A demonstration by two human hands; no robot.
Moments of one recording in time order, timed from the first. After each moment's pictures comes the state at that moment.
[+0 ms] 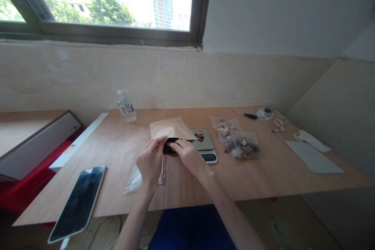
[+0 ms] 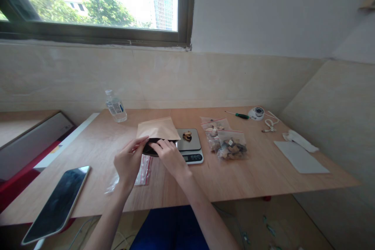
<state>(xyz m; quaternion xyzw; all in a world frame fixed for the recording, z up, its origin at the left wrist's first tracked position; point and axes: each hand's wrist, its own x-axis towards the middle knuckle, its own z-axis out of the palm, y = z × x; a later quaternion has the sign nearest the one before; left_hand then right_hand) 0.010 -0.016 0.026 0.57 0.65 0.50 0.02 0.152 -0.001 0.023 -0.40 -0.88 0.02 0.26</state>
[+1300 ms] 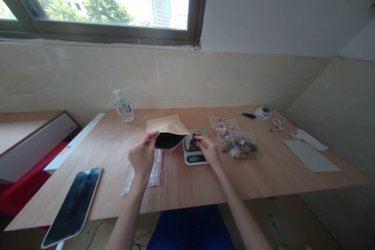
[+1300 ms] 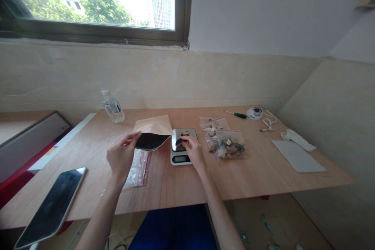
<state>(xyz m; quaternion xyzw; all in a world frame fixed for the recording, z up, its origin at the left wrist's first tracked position) -0.004 0.004 0.032 0.53 0.68 0.51 0.03 0.230 0.036 -0.045 -0.47 -0.70 0.16 0.51</state>
